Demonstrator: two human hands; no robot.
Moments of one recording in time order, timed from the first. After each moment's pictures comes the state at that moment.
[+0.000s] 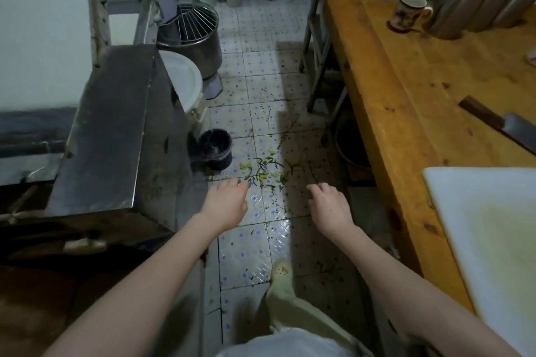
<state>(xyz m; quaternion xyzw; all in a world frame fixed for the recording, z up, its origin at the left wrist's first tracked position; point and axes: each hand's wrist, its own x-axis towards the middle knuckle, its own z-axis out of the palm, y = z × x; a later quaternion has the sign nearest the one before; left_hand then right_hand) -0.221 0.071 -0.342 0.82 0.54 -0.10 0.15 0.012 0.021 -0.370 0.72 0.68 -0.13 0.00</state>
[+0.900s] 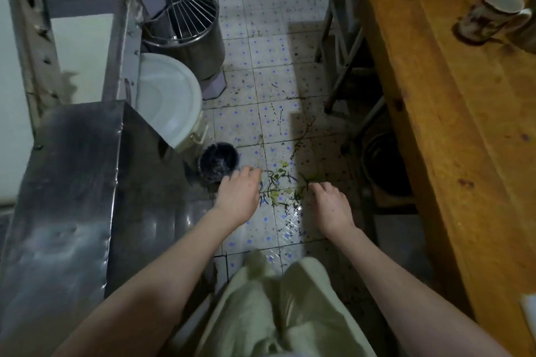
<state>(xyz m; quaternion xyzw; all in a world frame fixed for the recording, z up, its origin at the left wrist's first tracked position) -0.193 0.334 -0.389 0.82 0.55 -0.09 0.15 0.007 0.275 -0.411 0.74 0.64 -0.21 0.03</state>
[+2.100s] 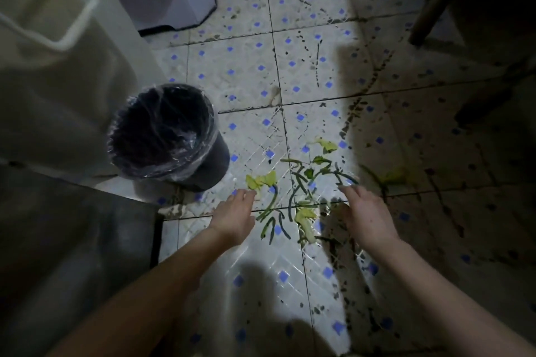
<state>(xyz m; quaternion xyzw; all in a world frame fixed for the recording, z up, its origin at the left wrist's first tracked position) -0.207 0.485 -1.113 0.75 0.61 -0.16 0.22 0.056 0.443 -1.084 0.72 0.67 -0.20 0.01</state>
